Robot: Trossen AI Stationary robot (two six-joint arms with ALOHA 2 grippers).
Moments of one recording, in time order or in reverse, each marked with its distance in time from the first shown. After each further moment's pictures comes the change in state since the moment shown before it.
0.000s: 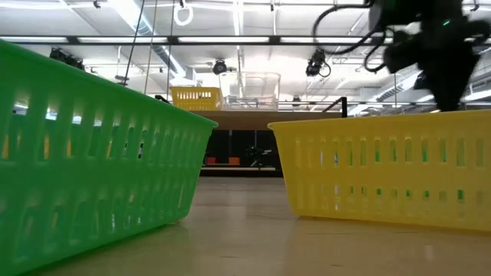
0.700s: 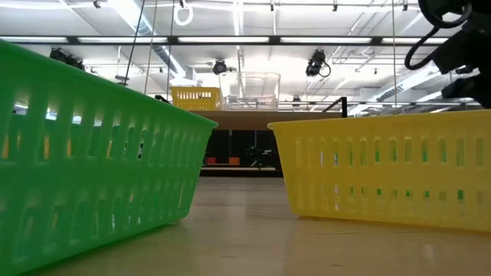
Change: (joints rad) left arm 0.000 0.000 0.000 0.034 -0.101 -0.020; right arm 0.426 -0.063 -0.172 0.086 -0.051 0.059
